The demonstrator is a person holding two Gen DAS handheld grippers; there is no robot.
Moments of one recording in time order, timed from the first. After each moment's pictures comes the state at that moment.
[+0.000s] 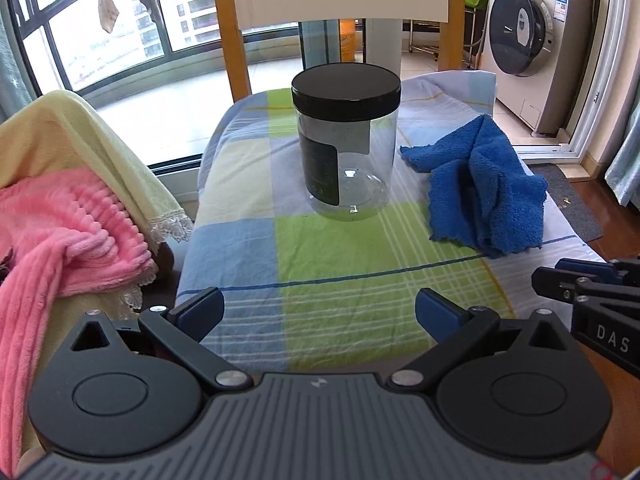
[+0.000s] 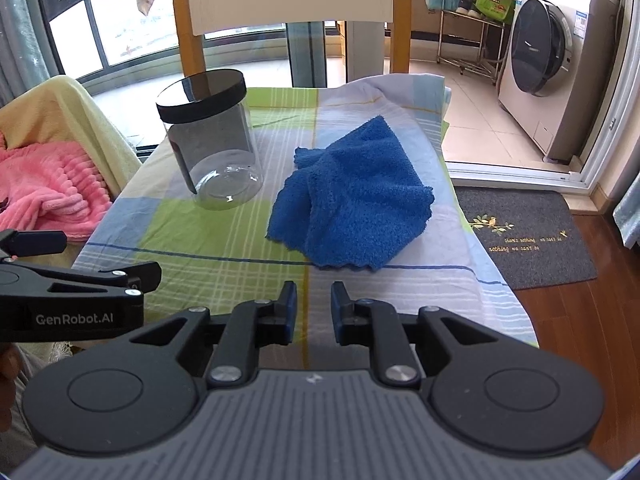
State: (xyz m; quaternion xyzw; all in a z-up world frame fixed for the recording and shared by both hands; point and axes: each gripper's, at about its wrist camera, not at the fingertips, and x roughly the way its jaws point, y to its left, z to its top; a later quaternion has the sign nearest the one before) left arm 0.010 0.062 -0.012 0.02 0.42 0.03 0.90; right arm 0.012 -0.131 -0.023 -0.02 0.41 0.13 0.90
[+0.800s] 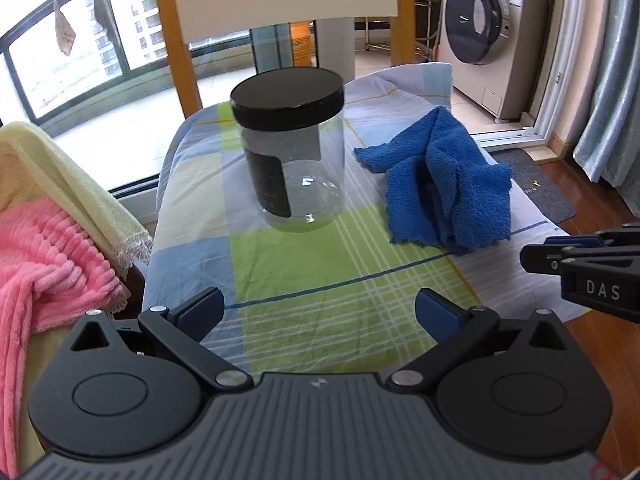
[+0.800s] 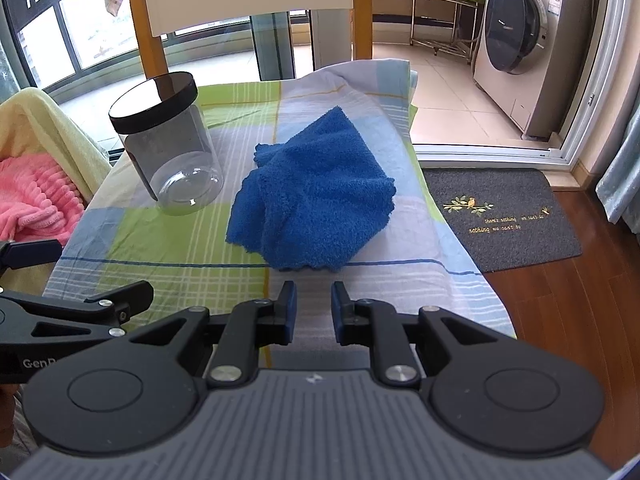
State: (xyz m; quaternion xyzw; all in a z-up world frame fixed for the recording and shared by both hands) left arm 0.017 0.041 -0.011 0.05 0.42 -0.02 0.91; right arm 0.026 -0.153 -0.023 0.00 0.43 0.09 0.90
